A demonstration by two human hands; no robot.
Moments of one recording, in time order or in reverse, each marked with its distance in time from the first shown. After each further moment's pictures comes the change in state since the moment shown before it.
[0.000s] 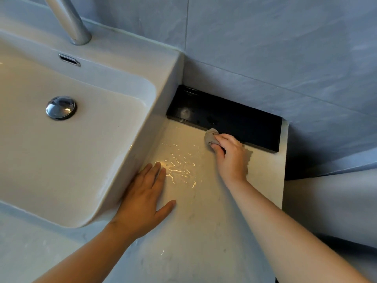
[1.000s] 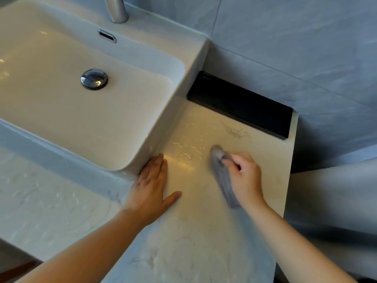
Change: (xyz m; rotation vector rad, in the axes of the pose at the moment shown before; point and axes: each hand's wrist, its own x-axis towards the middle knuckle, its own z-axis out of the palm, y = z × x) left_hand -0.062 -0.005 0.014 0.046 -0.004 -0.152; right_hand -0.104 -0.036 -0.039 0.176 -0.133 -0.009
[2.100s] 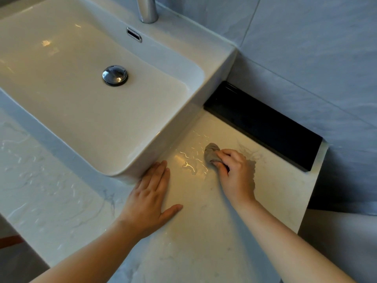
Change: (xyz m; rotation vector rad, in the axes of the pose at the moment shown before) left_hand 0.000 0.017 0.005 0.058 0.003 -0.110; right_hand 0.070 0.030 0.039 -0.191 -0.127 -0.320
